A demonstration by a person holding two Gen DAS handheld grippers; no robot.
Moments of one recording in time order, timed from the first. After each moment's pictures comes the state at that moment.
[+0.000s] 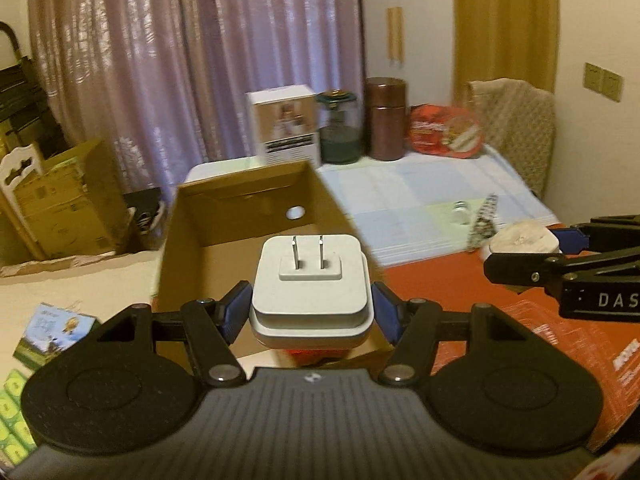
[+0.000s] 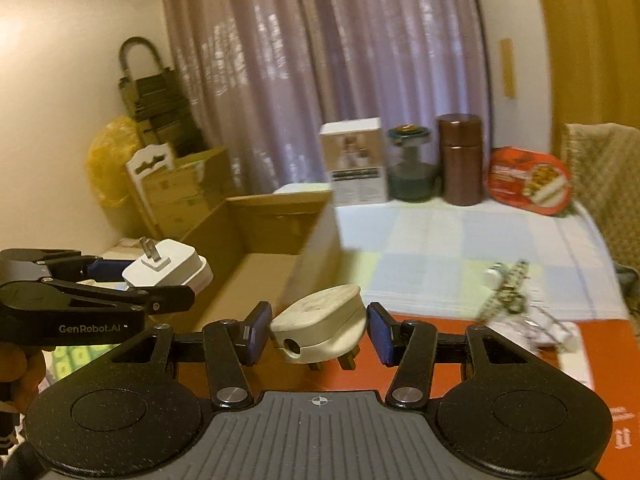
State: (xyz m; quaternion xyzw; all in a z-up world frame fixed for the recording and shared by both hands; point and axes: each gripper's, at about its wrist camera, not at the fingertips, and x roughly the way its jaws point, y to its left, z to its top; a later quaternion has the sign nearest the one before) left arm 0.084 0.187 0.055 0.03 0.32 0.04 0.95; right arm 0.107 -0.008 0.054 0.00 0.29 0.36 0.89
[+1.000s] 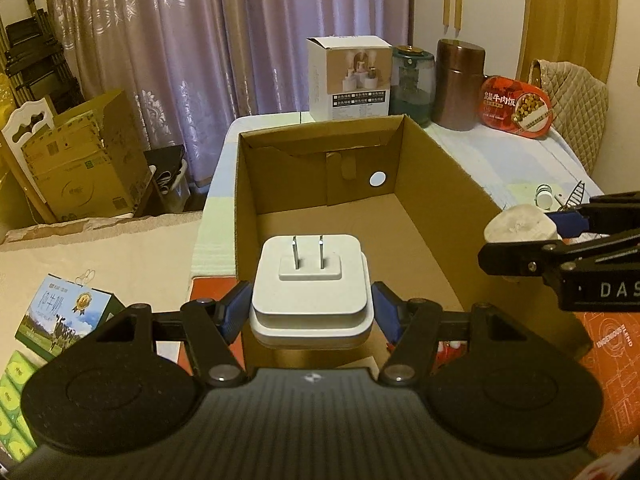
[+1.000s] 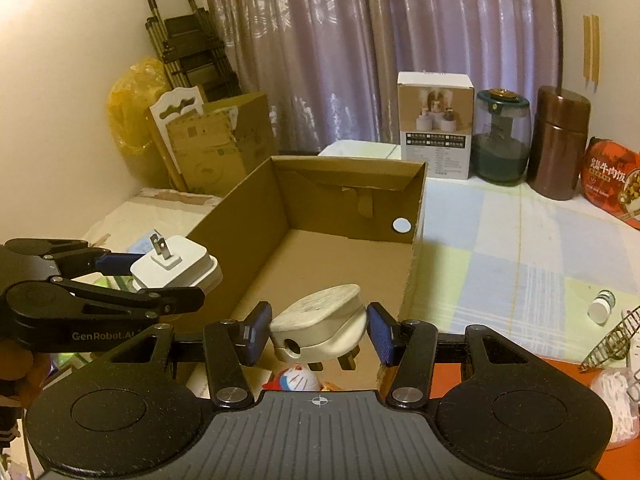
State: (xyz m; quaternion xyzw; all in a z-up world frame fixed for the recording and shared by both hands) left arm 0.152 0.292 0.003 0.01 0.37 0.06 0.93; right arm 0.179 0.120 0.007 -0.05 0.34 0.39 0.85
